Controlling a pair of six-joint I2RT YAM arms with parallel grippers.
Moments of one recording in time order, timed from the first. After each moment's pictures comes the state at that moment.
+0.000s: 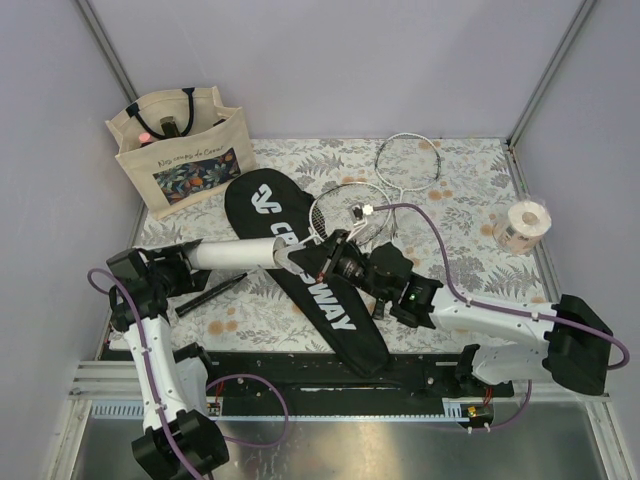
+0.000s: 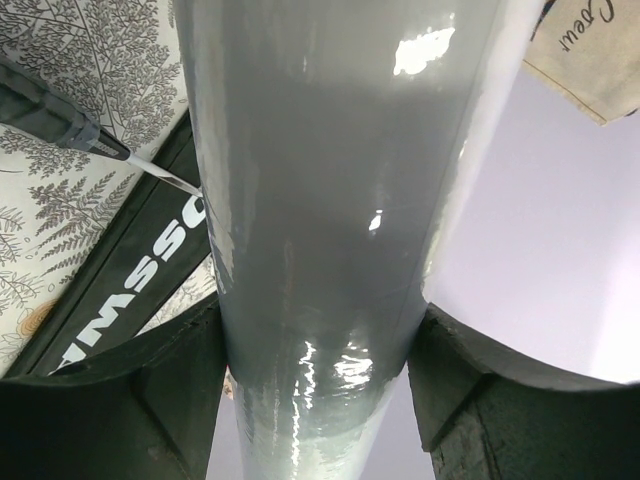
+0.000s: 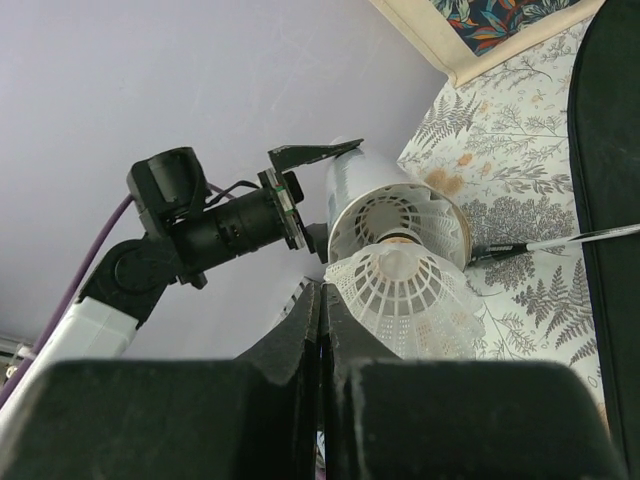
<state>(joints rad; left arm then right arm) 0.50 0.68 0.58 -0.63 0.55 -1.50 1.09 1.22 0.75 0.54 0.11 0.91</state>
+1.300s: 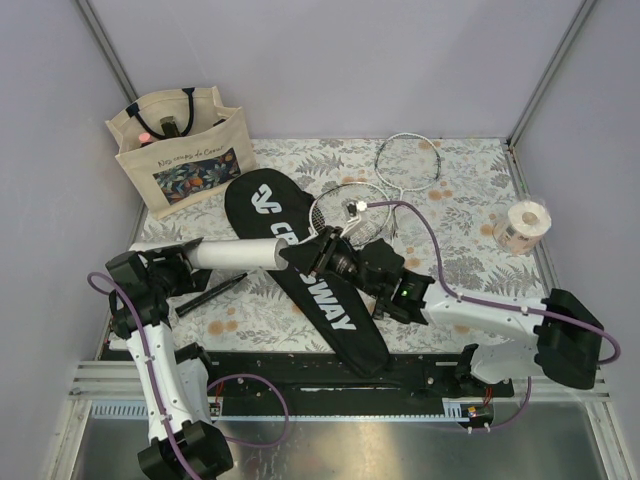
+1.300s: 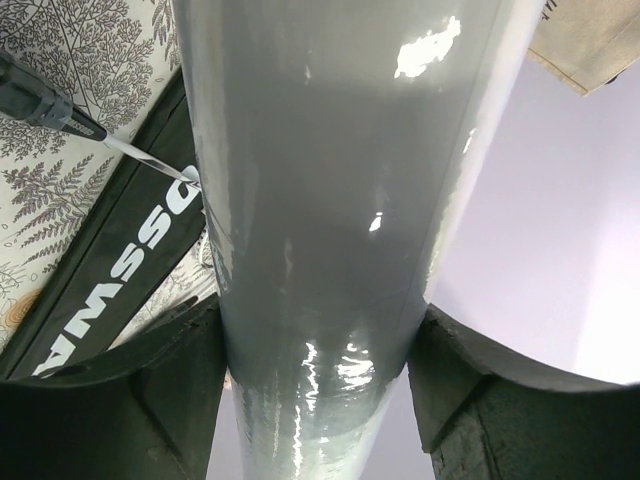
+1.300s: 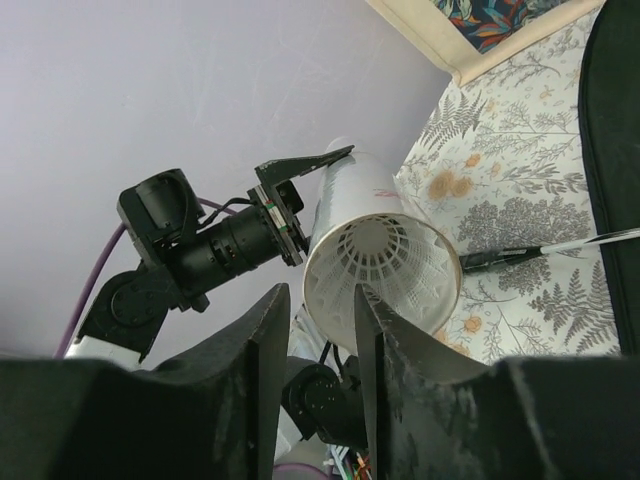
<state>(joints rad) 0.50 0.62 0.58 -0.63 0.58 -1.52 1.09 1.34 0.82 0.56 0.12 0.96</state>
